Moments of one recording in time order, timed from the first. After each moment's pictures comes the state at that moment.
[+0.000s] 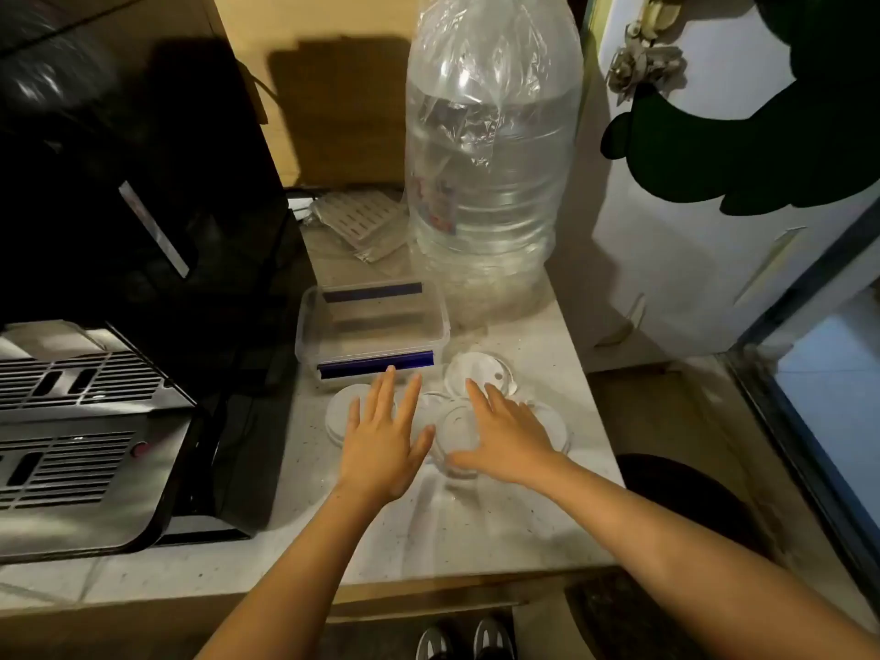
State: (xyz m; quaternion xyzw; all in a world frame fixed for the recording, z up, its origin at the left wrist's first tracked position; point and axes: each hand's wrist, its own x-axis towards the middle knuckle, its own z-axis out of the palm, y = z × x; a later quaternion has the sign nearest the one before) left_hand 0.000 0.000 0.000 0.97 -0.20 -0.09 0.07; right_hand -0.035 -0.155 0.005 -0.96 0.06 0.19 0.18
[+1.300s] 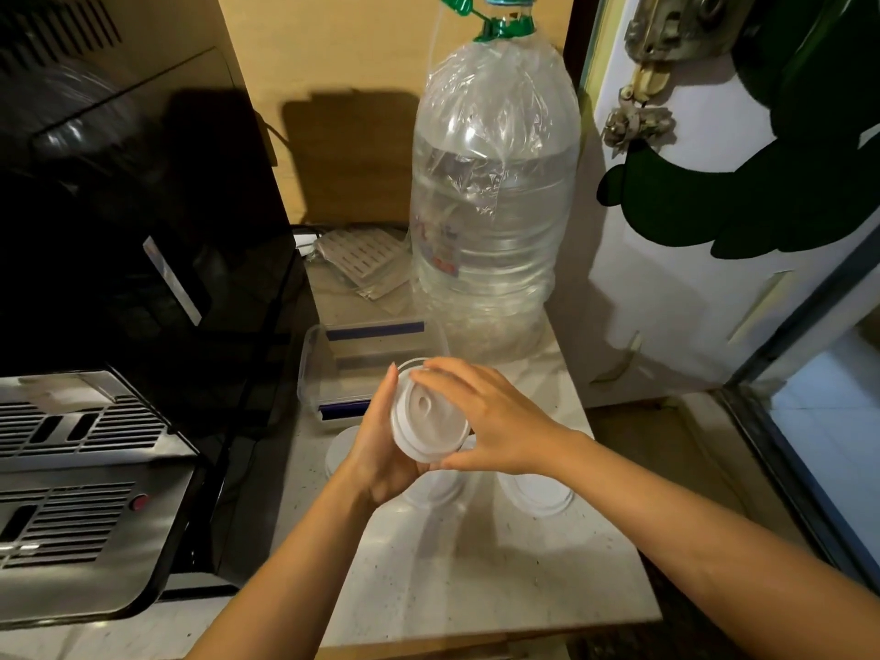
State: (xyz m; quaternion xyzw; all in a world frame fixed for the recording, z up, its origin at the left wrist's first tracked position) left_hand 0.029 -0.011 0.062 0.42 -0.04 -0.39 0.82; right_hand -0.006 -0.158 0.086 -0.95 -0.22 -0.03 0.22
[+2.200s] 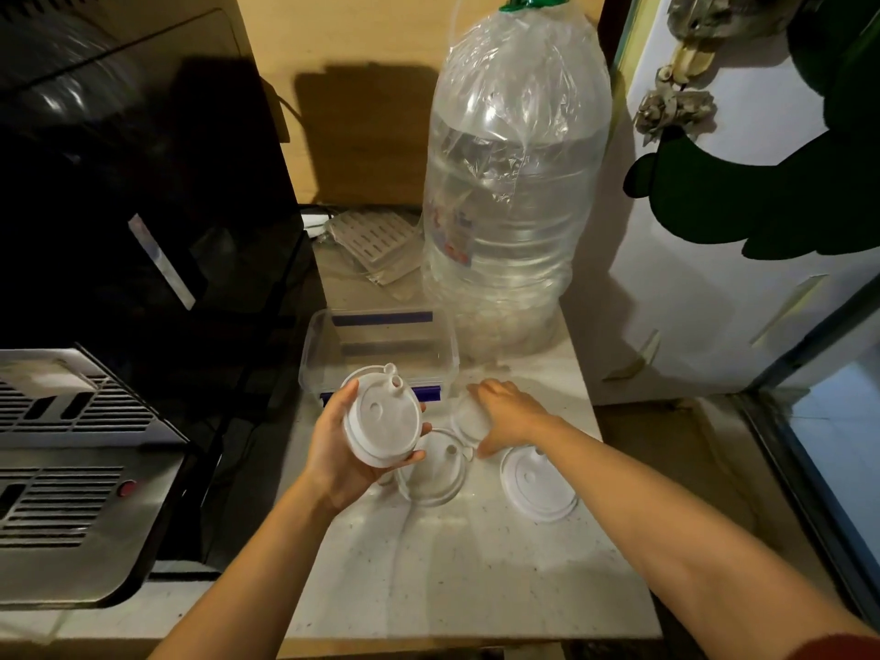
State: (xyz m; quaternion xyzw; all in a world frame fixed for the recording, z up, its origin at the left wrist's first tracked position) left_hand 0.040 0.021 0.035 0.38 0.09 -0.36 0.84; right_hand 0.056 -0.202 -0.011 -0.97 -0.03 0.20 0.13
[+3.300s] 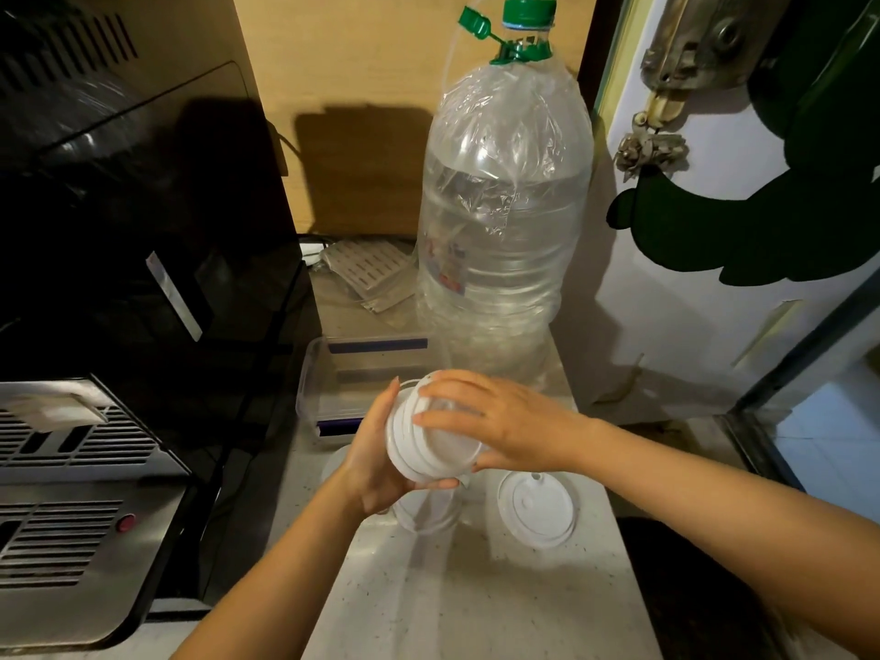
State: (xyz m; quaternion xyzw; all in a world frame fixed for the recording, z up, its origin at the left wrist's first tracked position) left_hand 0.047 -0.010 0.056 0.43 0.03 -0.45 0.78; right_hand 0.025 -0.187 0.089 -0.89 -0.44 -0.14 0.06
